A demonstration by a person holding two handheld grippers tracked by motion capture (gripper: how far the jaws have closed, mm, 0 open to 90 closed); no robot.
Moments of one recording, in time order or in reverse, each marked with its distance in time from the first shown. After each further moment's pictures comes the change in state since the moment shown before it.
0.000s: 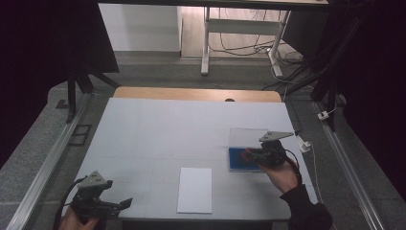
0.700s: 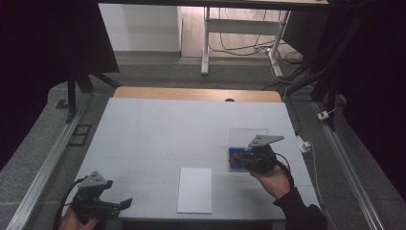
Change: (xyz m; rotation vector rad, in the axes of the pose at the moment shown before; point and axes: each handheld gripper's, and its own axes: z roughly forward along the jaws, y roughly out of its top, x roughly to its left) left arm 0.000 0.000 0.000 0.001 0.000 0.001; right arm 0.038 0.011 0.004 -0.021 0.098 -0.062
